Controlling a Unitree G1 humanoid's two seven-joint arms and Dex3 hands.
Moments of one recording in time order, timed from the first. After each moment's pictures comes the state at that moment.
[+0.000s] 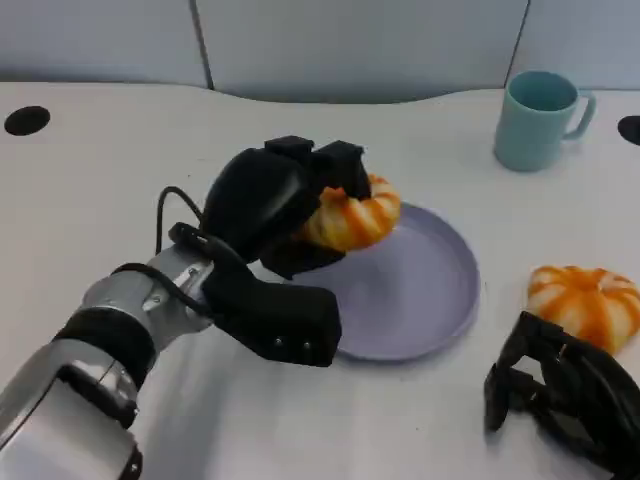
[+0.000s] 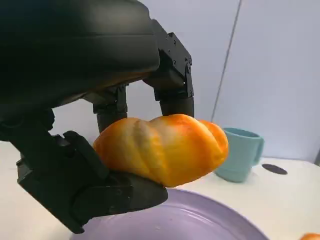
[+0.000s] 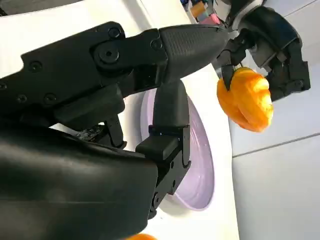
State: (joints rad) left arm -0.93 0.12 -0.57 1.21 0.76 -0.70 0.57; right arm -0.15 -0.06 -0.15 0.65 0.38 -0.18 0.78
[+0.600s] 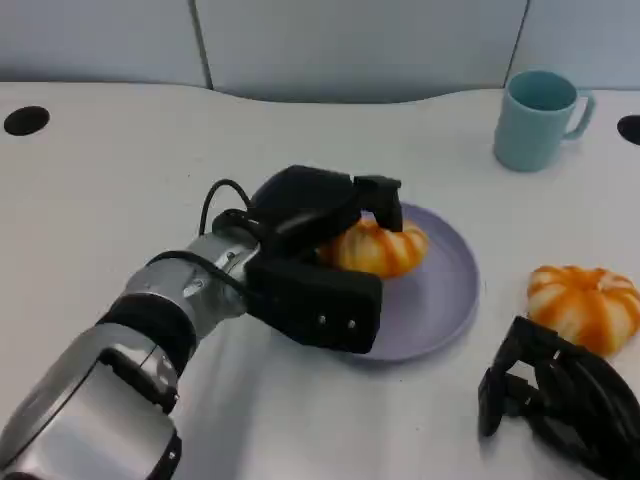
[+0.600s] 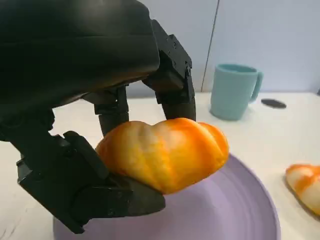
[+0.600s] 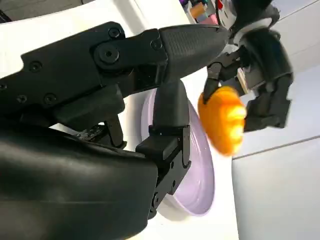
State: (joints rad) left arm -0.98 0.04 -0.55 1.26 0.69 -0.59 0.21; right arm -0.12 -0.05 -0.13 0.61 0.38 -0.18 0.77
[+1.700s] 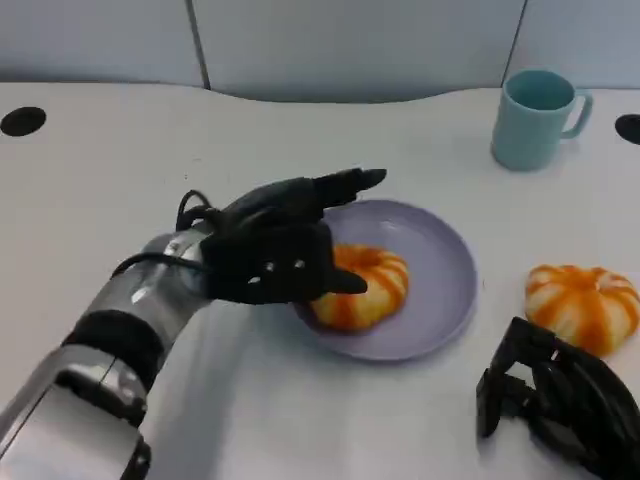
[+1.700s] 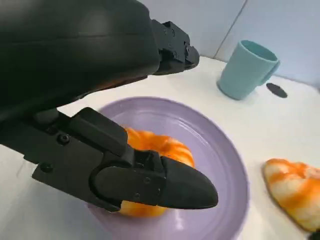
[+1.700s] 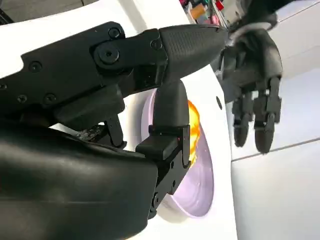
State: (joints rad) left arm -0.87 0.11 -0.35 1.16 0.37 -0.60 -0.23; right arm -0.12 -0.05 -0.12 0.62 0.38 -0.19 0.77
